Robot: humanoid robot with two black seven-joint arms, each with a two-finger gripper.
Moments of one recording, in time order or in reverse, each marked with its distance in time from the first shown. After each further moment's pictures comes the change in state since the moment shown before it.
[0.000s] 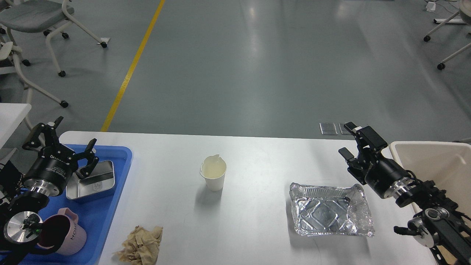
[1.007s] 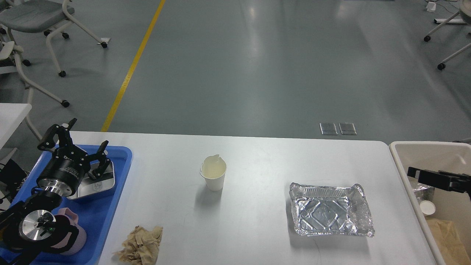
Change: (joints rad) left arm -0.030 -0.038 0.042 0.005 0.003 0.031 0.003; right arm 0.005 -0.858 -0.337 0.124 -0.358 0.069 0.050
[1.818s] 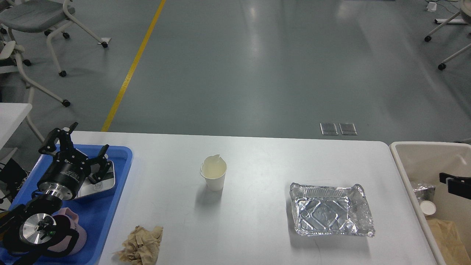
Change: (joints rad) left arm 0.015 -0.001 0.005 0.000 0.000 0.002 0.000; right arm -0.023 -0.125 -0.086 0.020 -0.199 -0.148 -0.045
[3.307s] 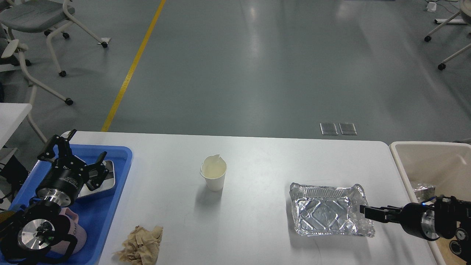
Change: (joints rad) left arm 0.029 0.005 0.002 0.000 0.000 0.014 0.000; right arm 0.301 0.592 -0.361 -0.406 0.004 0.105 0.001
